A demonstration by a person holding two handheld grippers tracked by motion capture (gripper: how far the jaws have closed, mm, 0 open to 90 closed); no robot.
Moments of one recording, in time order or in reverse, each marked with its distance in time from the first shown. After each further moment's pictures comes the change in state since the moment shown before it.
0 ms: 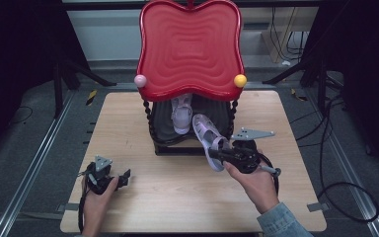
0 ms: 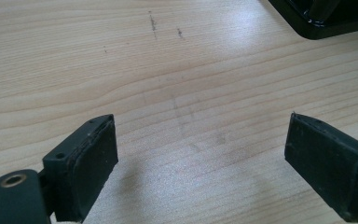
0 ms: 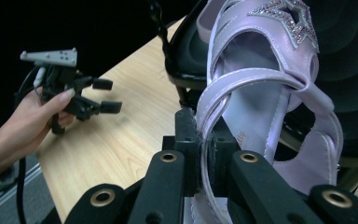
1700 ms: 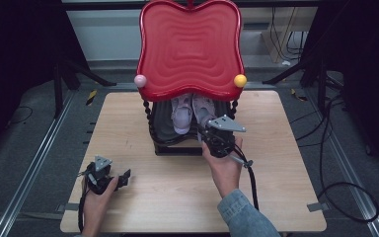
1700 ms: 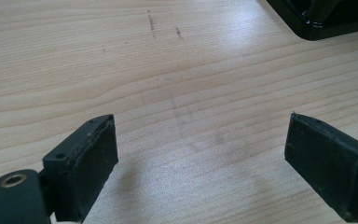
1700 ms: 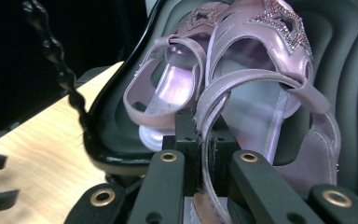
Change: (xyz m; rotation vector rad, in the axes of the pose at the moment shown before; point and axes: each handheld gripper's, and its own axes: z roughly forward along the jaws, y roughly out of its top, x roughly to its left) left arm 0.001 0.000 0.000 -0.002 -0.011 -0.007; right arm 0.010 0.024 0.069 -0.200 -0.361 -0.039
